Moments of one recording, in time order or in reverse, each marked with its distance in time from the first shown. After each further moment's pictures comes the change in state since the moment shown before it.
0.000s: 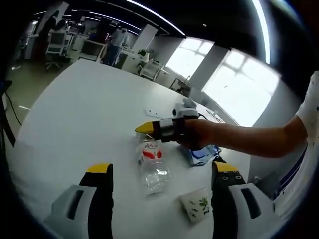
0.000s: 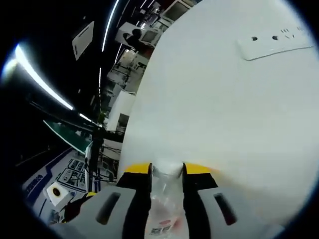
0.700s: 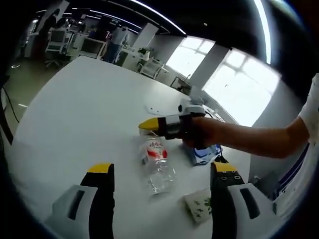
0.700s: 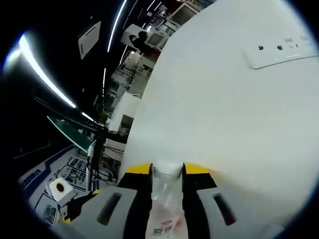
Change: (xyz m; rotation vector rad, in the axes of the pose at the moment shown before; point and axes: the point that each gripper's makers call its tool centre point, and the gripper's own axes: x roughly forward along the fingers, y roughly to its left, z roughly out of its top) left arm 0.009 0.010 -0.003 -0.002 0.015 -0.007; right arm -0.005 0.013 0.004 -0.058 -0.033 0.026
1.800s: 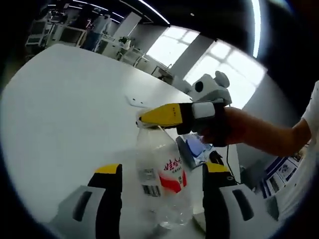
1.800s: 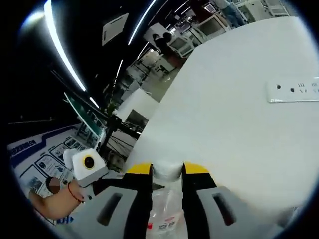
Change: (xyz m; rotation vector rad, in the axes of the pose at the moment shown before) left arm 0.090 -0.007 -0.007 0.001 0.091 -0.252; right arm -0.028 0.045 -0.002 -0.232 -0.030 0.044
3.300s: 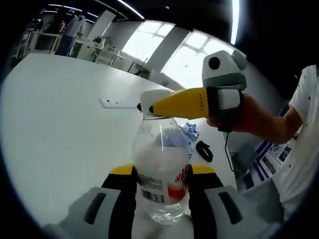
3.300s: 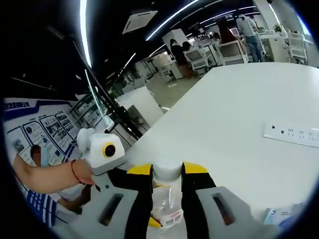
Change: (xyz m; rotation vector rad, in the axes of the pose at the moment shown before) left arm 0.009 -0.034 0.001 0.170 0.072 -0.112; right arm -0.040 0.052 0.007 -0.301 -0.056 -0.069
